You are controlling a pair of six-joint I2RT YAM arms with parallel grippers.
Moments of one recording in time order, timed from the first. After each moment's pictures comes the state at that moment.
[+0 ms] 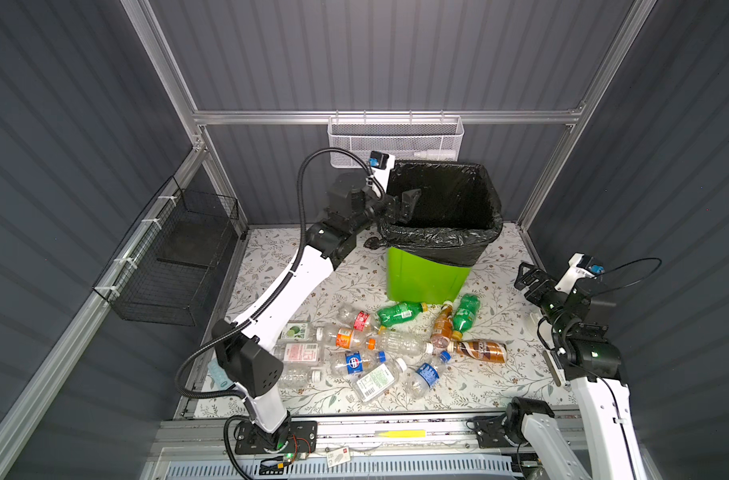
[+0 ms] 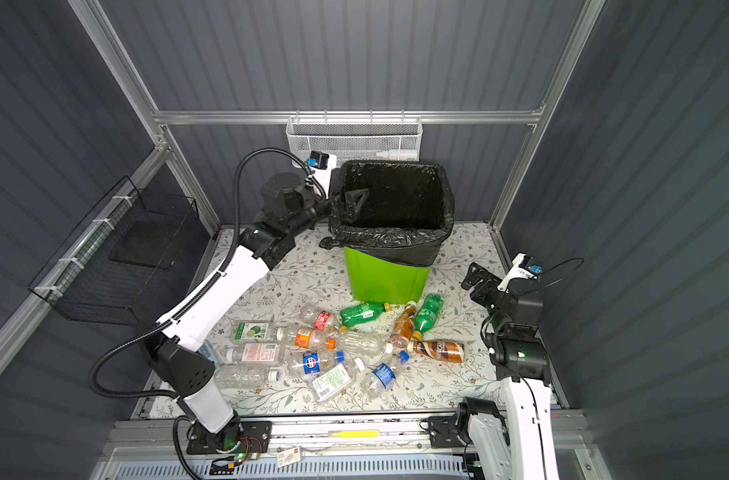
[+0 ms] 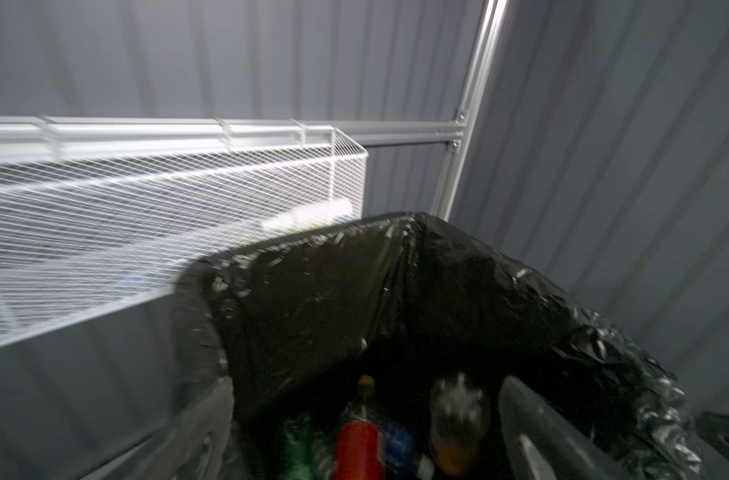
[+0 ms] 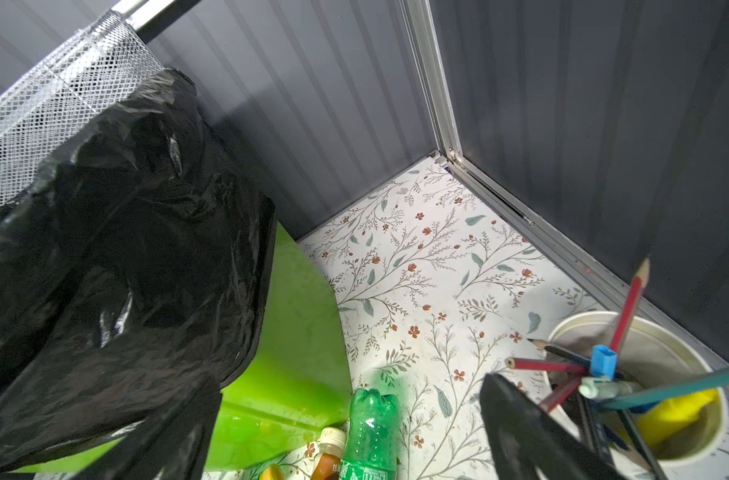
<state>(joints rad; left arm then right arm) -0.62 1.70 1.88 -0.18 0.10 -0.09 -0.16 0.70 0.85 -0.46 -0.03 0.47</state>
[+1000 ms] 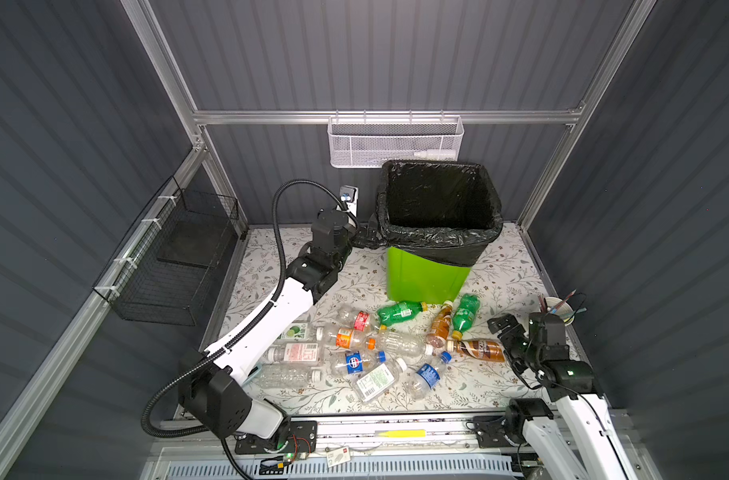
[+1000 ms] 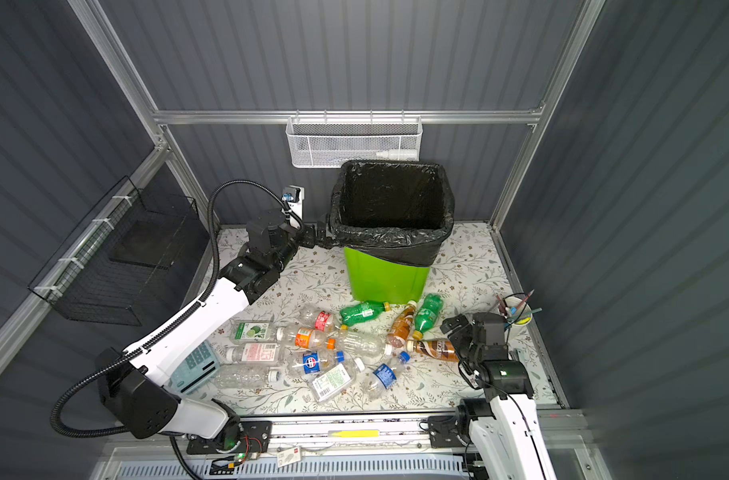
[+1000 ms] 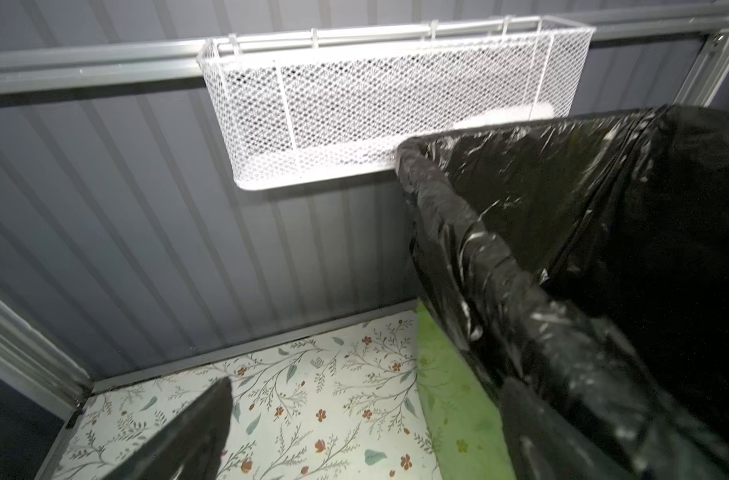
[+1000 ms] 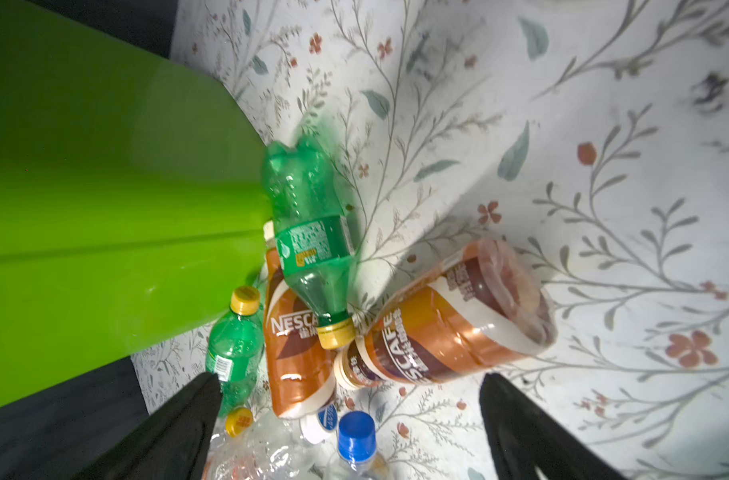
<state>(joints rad) -0.60 1.46 1.39 -0.10 -0.33 0.02 0.05 0.56 0.54 -0.82 -0.09 1.06</state>
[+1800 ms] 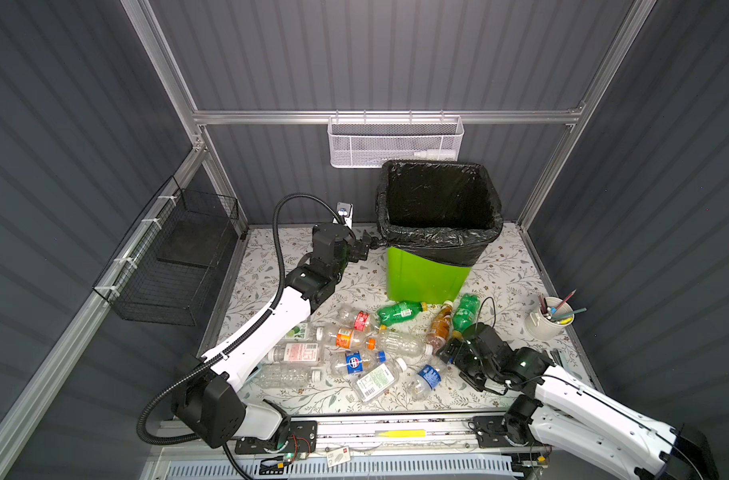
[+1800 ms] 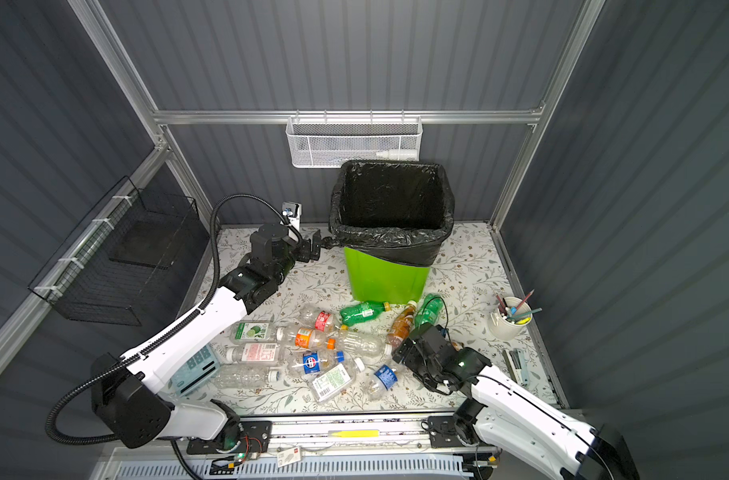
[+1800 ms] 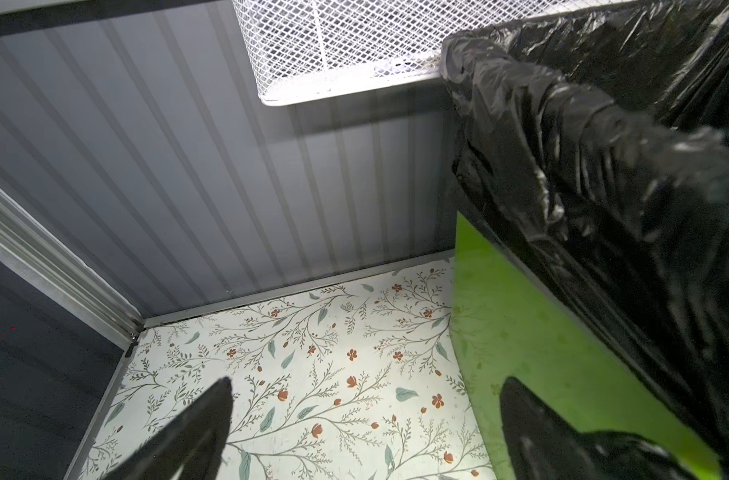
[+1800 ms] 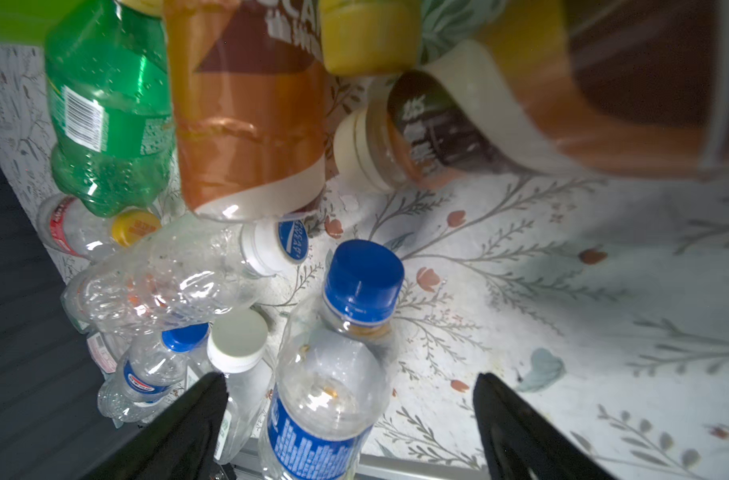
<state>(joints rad) -0.60 1.41 1.28 -0.15 -0.41 0.01 0.74 0.83 0.47 -0.66 -0.06 1.31</state>
